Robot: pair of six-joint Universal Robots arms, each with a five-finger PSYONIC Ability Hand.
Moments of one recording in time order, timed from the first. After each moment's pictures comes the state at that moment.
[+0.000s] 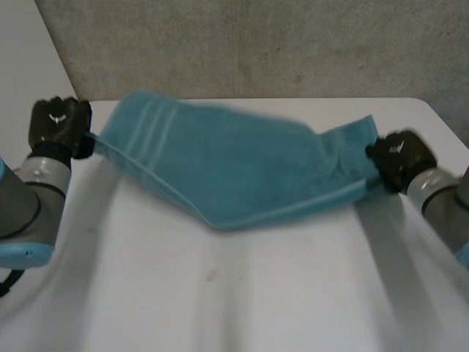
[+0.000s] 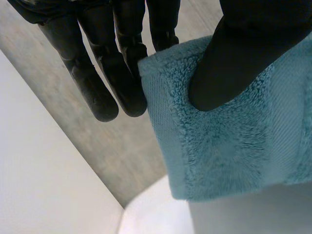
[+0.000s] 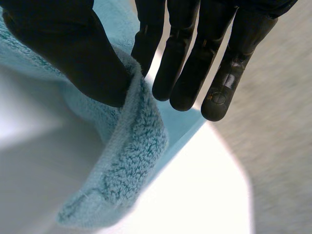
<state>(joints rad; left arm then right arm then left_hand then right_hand) 4.58 -1.94 -1.72 3.82 -1.50 3.45 1.73 -1.16 1.56 -0.17 1.39 2.46 1.15 1.20 1.20 1.20 0.96 0.95 1.18 1.19 1.19 0.99</state>
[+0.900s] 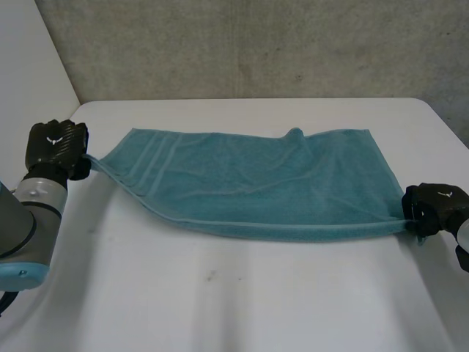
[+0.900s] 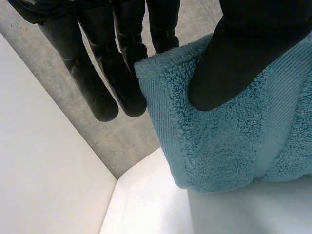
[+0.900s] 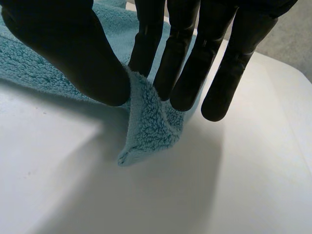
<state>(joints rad) 4.61 -1.92 -1.83 3.83 -1.50 3.45 1.42 -1.18 1.81 -0.14 1.17 2.80 1.15 1.20 1.20 1.20 0.96 0.98 1.18 1.18 1.19 0.97</state>
